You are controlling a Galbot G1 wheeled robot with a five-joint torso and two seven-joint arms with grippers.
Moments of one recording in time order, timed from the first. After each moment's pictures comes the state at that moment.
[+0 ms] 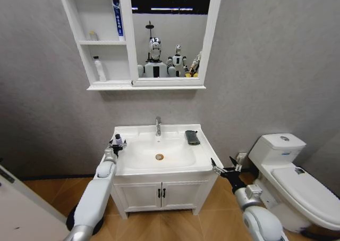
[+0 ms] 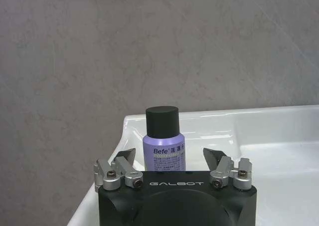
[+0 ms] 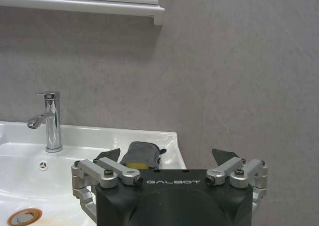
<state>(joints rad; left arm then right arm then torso) 0.79 -1.29 -0.46 -1.23 -0.23 0.08 -0.04 -1.58 1.26 0.72 2.09 0.29 -0.09 -0.05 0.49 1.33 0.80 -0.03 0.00</state>
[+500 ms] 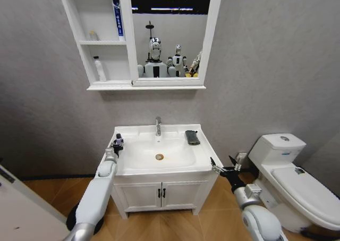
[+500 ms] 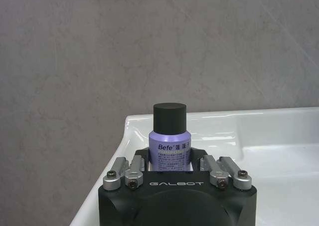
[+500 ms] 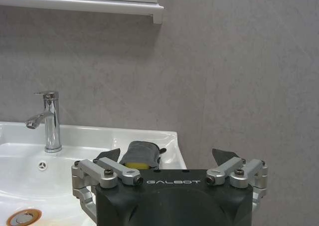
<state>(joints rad) 0.78 -1.29 -0.46 -1.22 -0.24 0.08 -0.04 -1.58 1.26 0.71 2.08 0.29 -0.09 -0.04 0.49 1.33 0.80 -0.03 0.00</state>
